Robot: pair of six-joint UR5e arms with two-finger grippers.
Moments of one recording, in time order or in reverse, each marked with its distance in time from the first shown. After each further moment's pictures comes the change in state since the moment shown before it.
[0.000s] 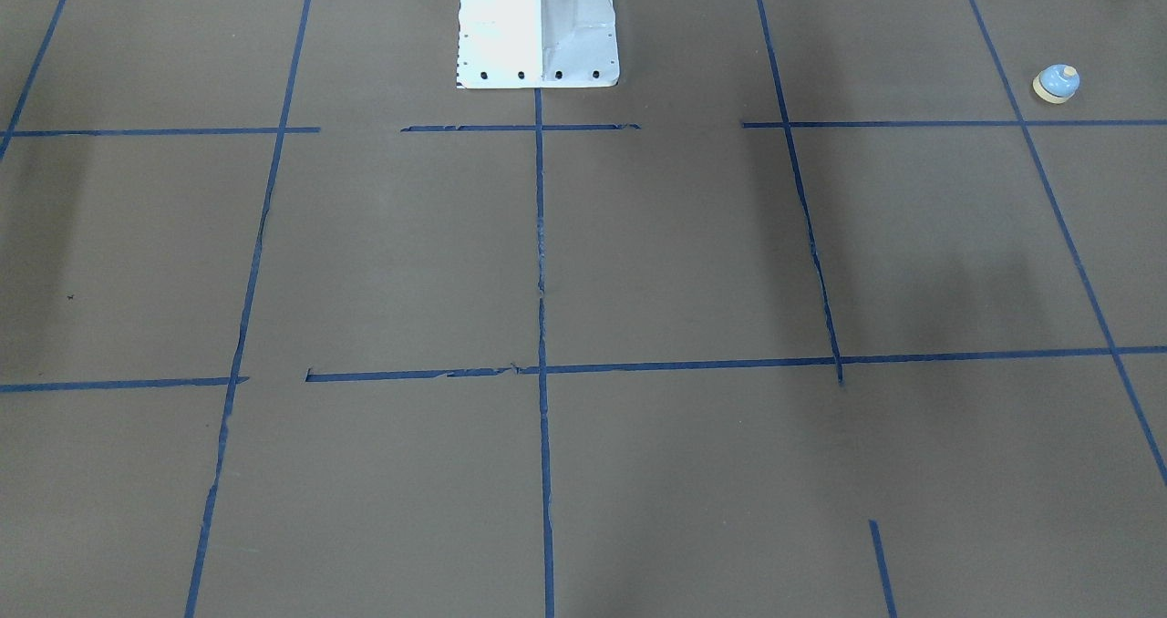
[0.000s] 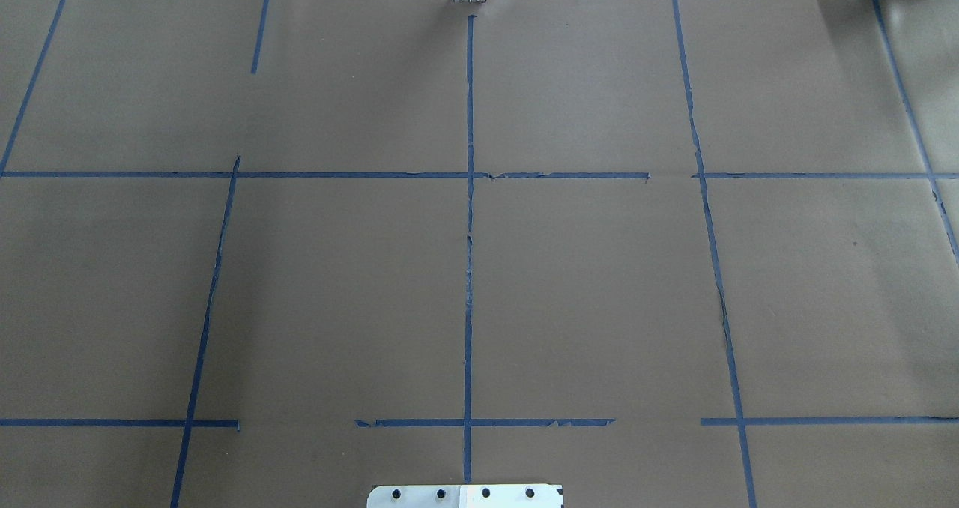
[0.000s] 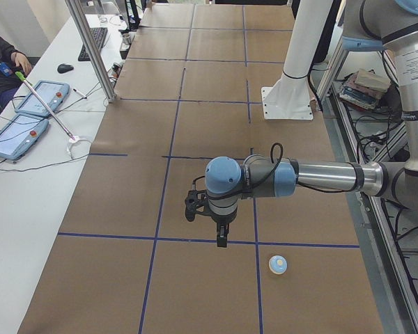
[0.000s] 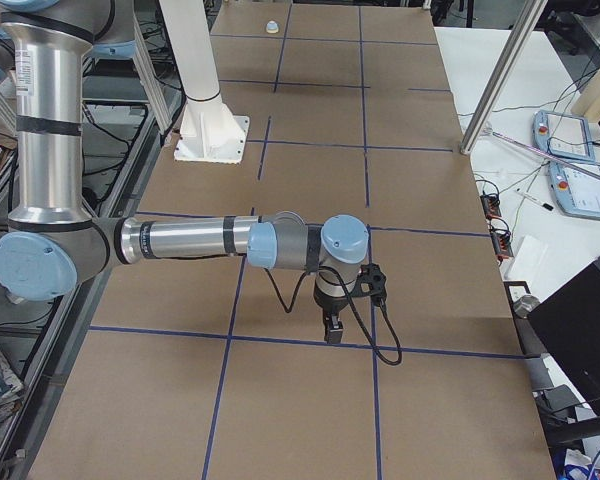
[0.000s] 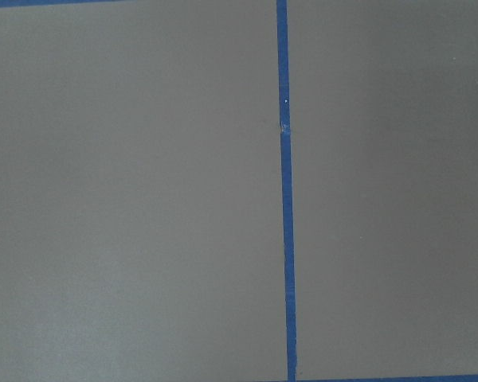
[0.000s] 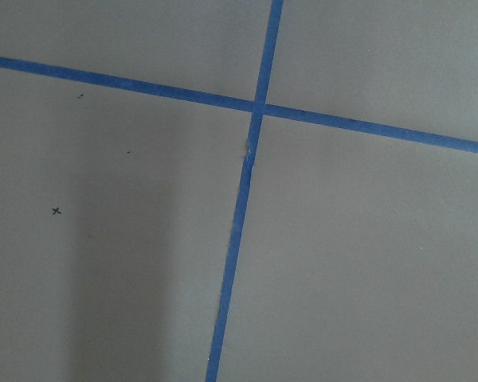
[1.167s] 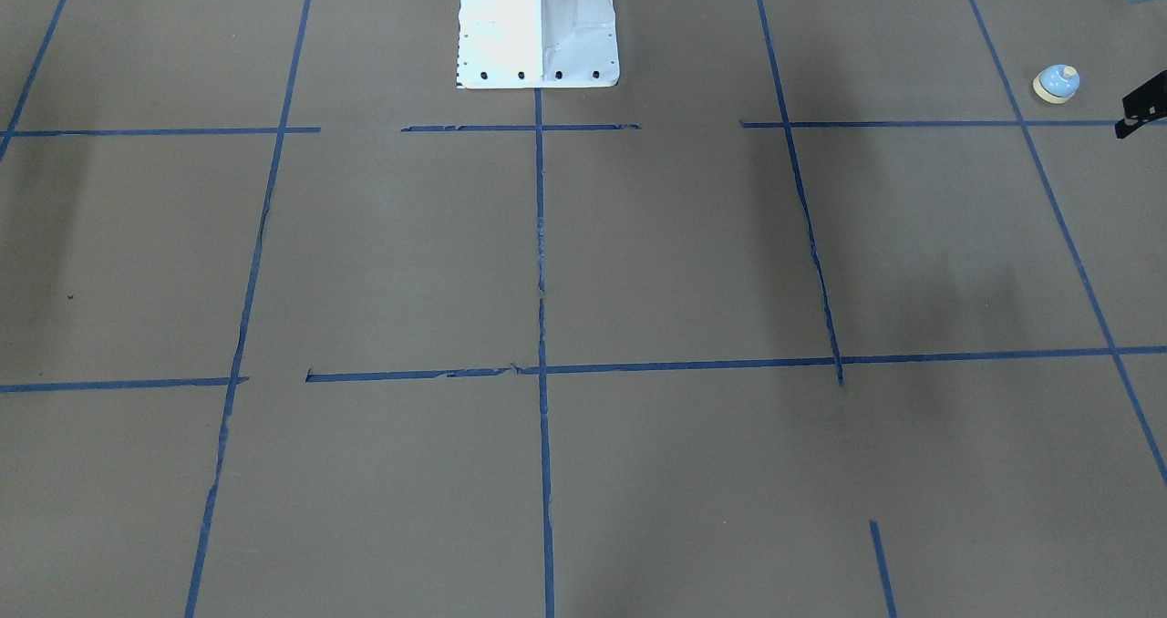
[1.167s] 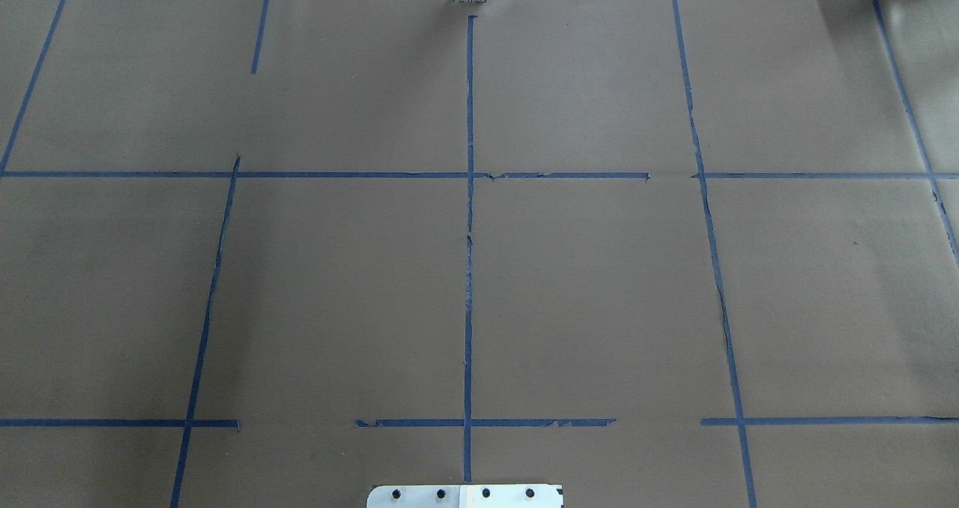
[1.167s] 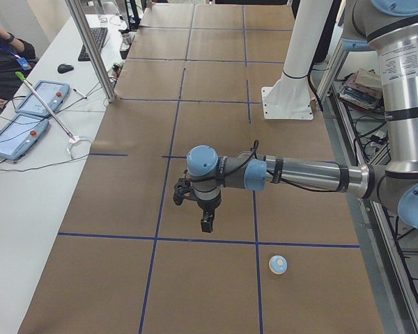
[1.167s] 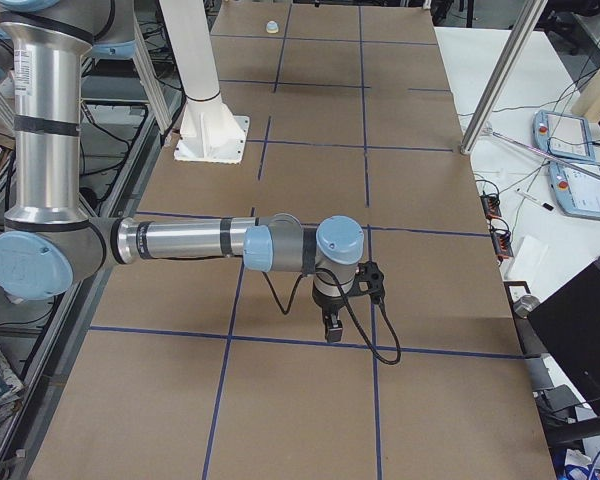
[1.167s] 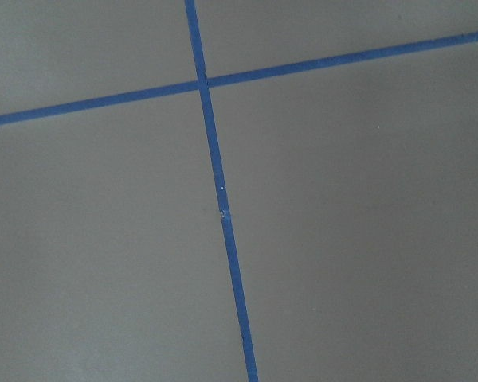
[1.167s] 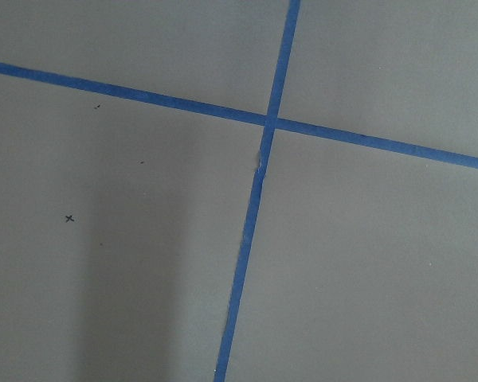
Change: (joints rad) left arm 0.233 -0.005 0.056 -0.179 0.054 -0.172; right arm 0.000 -0.018 0.001 0.047 0.019 -0.001
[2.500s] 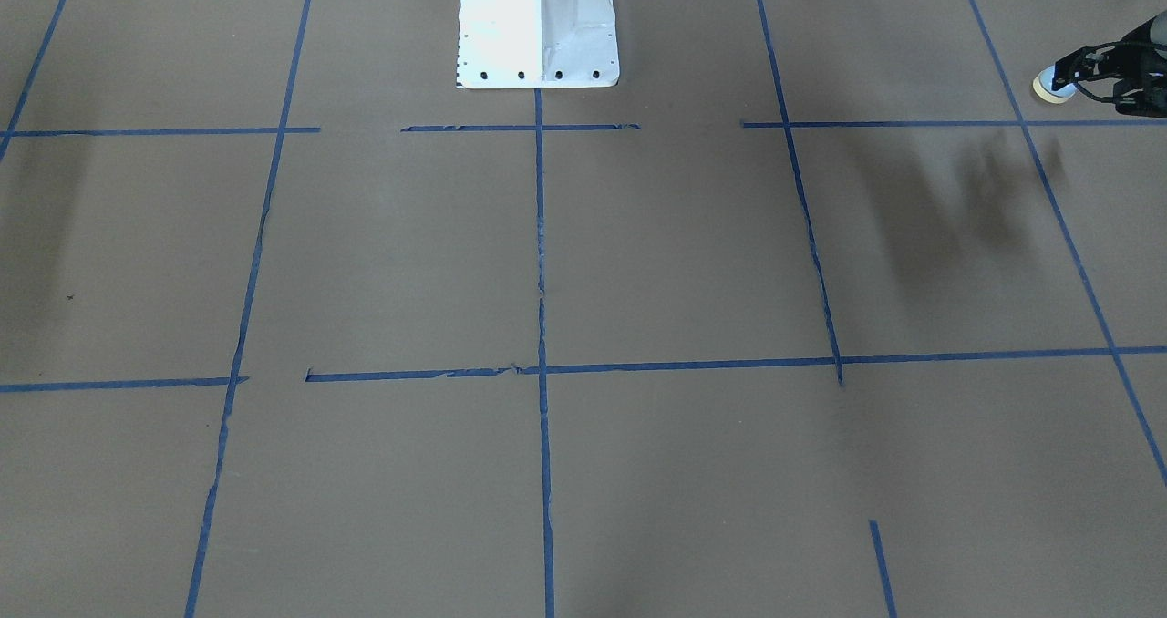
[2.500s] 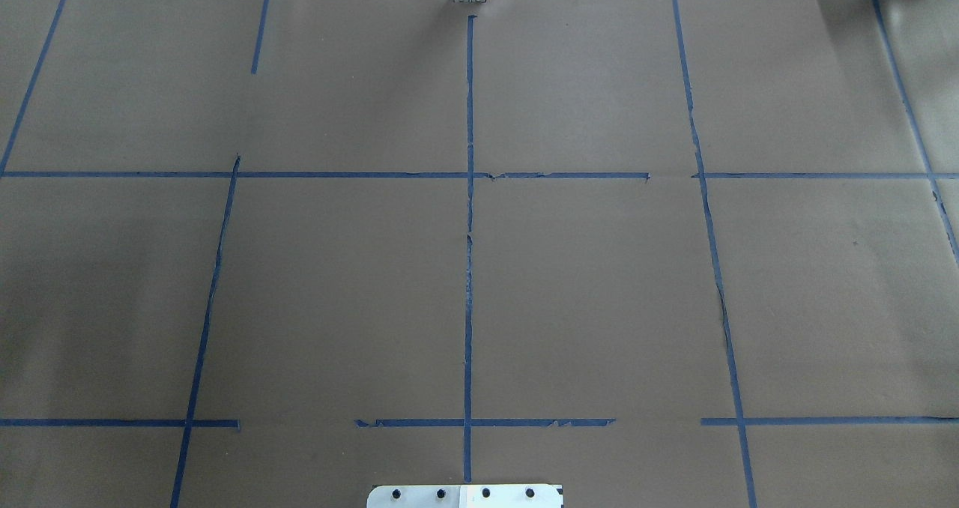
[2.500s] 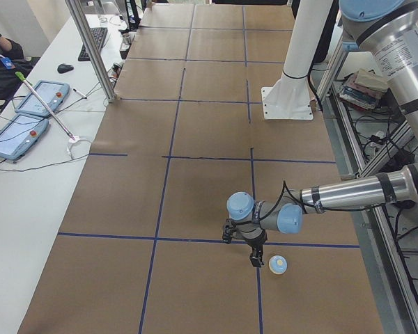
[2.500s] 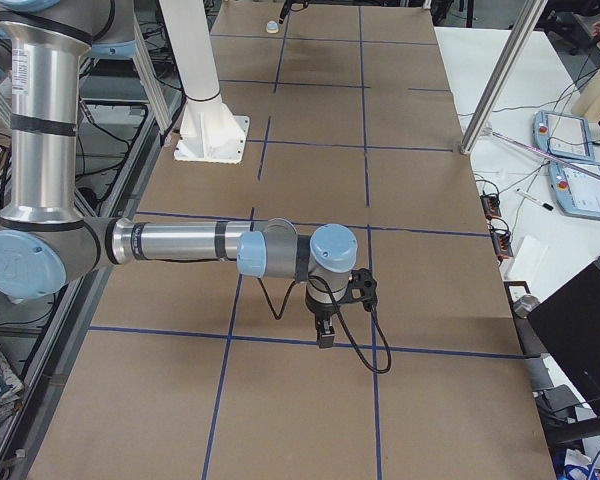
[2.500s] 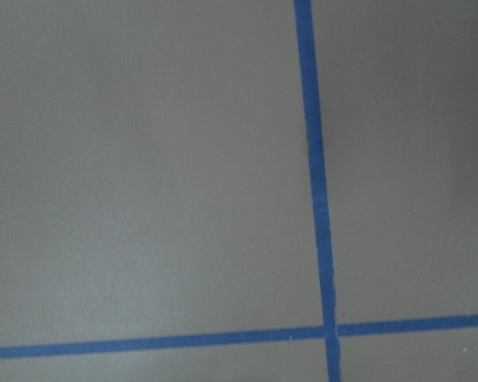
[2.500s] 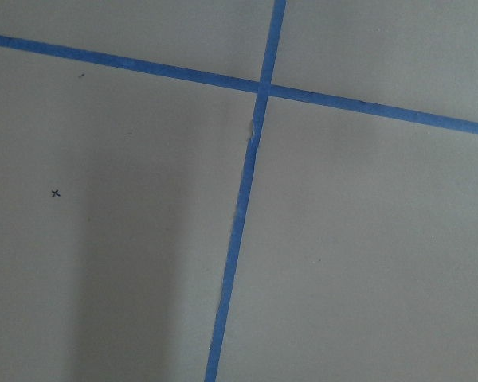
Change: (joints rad) left arm 0.283 0.213 0.156 -0.235 0.001 -0.054; right arm 0.000 -0.026 -0.007 0.000 0.001 -0.005
